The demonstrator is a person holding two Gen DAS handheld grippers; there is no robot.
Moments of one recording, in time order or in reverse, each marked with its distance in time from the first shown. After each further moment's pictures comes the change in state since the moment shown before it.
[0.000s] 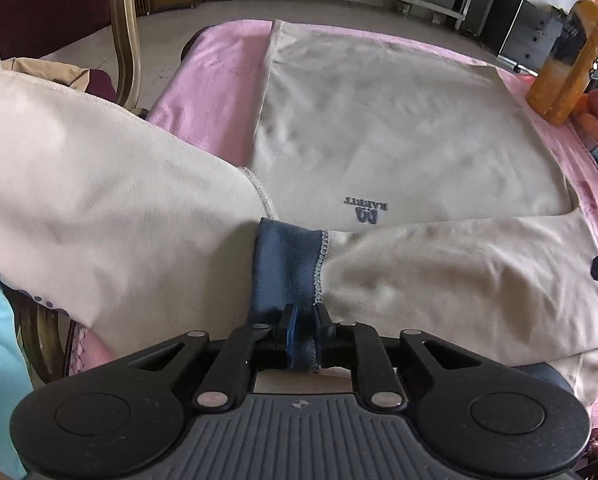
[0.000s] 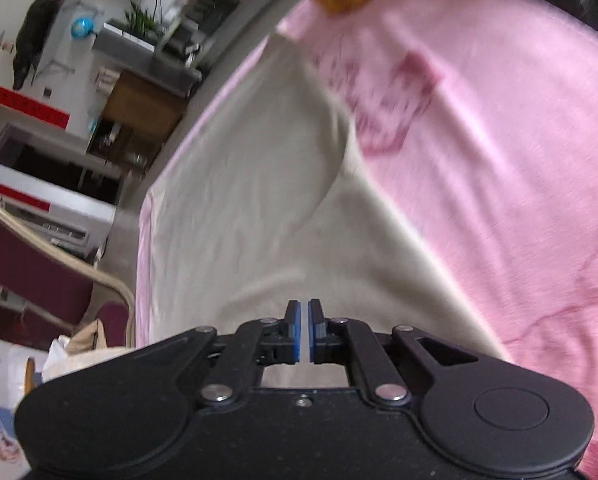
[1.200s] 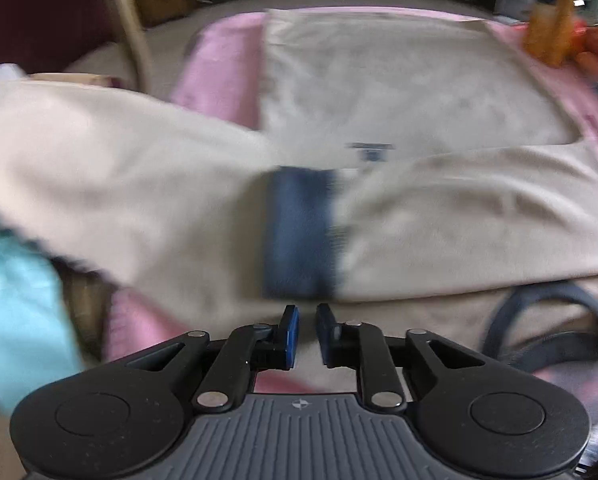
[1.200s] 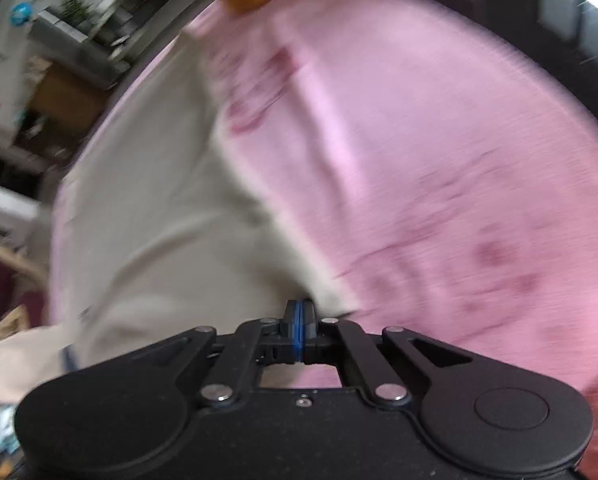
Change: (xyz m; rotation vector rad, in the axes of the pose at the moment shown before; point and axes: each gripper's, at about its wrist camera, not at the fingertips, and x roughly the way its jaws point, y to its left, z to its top) left arm -0.021 -0.010 -0.032 0.111 0.015 0.161; right arm -0.069 -0.027 -0.032 0.015 -0.087 -0.346
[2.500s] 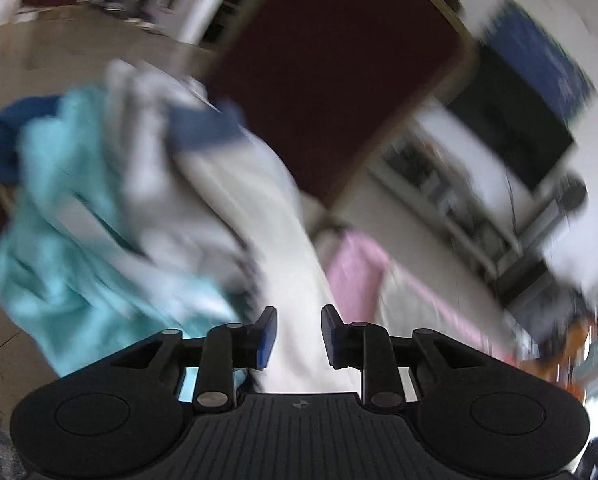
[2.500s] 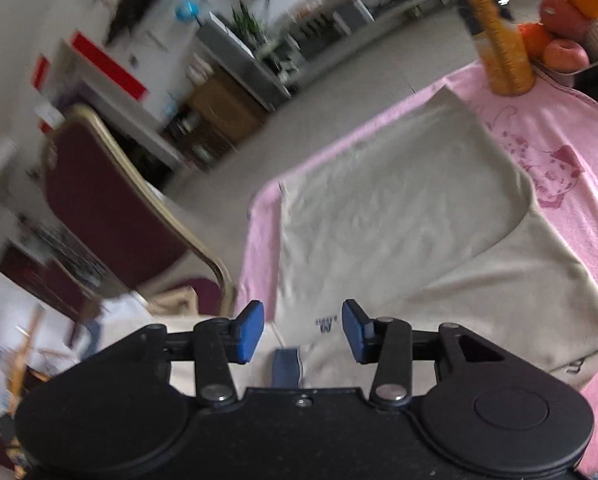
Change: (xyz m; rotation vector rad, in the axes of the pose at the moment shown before) left arm -0.133 0.235 -0.023 -0.829 -0.465 -0.196; right arm -0.080 0.229 -0.056 -0.273 -0.093 0.388
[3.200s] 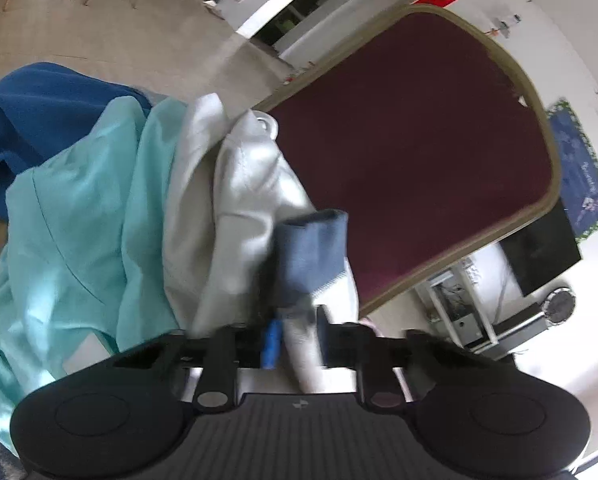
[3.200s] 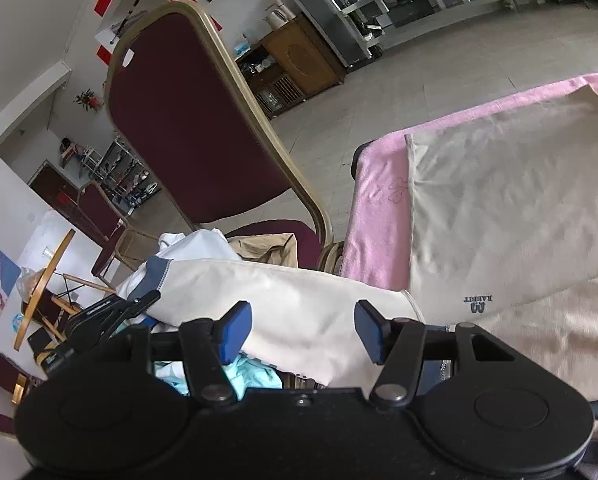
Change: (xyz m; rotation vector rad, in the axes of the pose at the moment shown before) left arm 0.059 0.056 0.069 -0.259 -0.027 -0.046; right arm 0.051 0.119 -0.036 -0.173 0.081 0.140
